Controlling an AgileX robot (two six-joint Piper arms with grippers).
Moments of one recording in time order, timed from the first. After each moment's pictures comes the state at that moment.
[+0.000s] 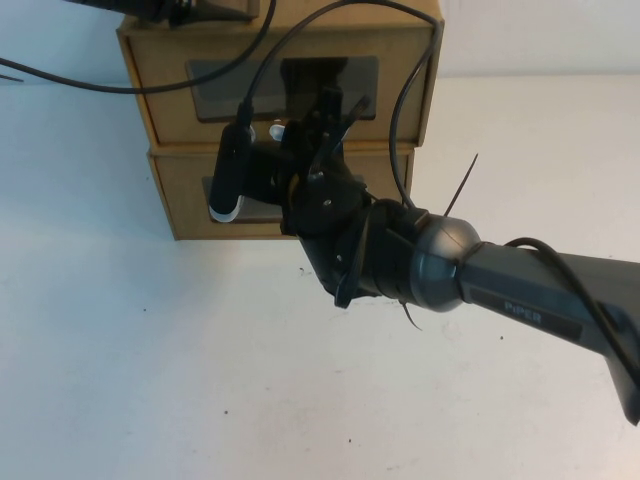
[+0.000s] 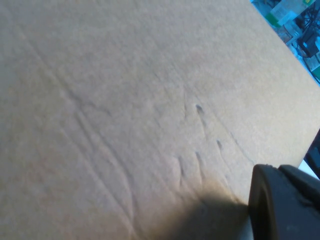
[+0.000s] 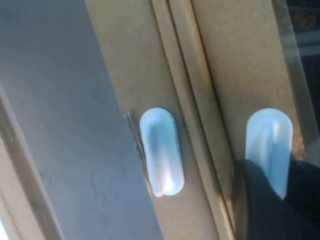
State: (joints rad) right arm 0.84 2.14 -1.69 -1.65 0.59 0.71; left arm -0.09 2.12 -2.25 -0.97 1.25 0.50
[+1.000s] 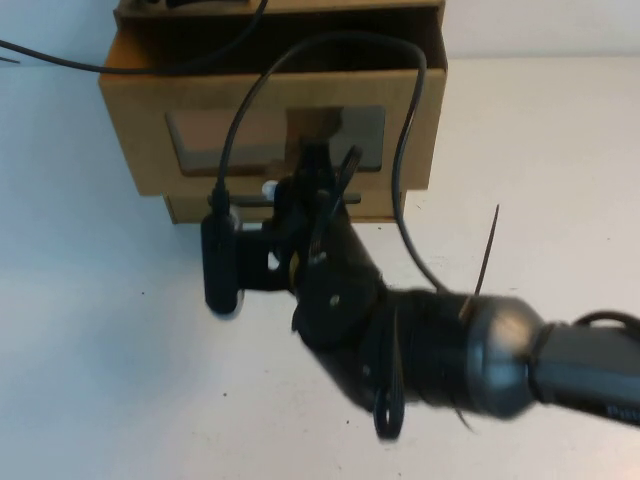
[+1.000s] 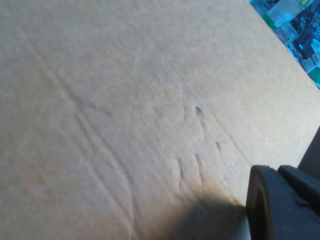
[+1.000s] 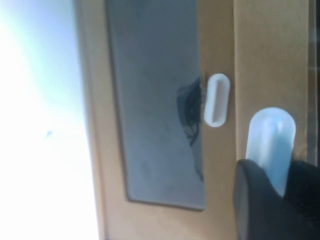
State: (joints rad) right arm 1.02 1.90 -1.32 -1.67 0.70 0.62; left arm -0.09 2.14 -2.26 -0.98 1.25 0.49
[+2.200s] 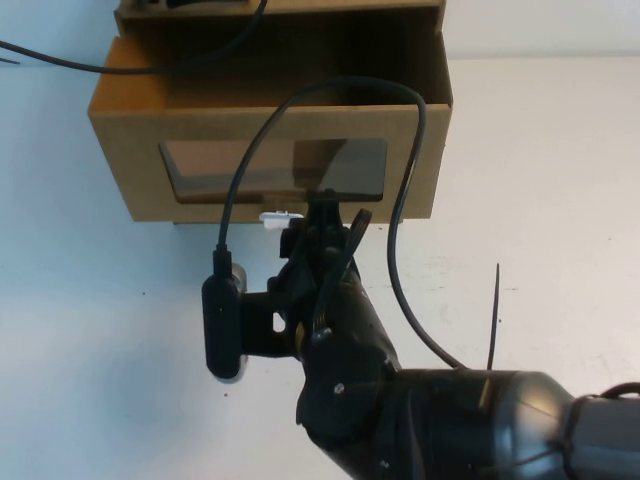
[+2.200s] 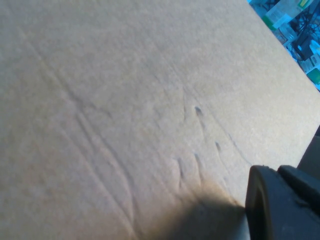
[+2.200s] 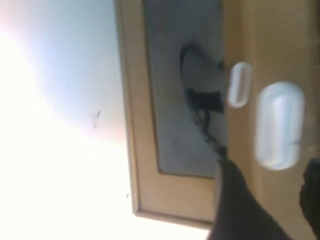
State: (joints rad) right arm 1.16 1.82 -1.18 -1.65 0.83 0.71; left arm -0.09 2.14 -2.26 -0.98 1.25 0.49
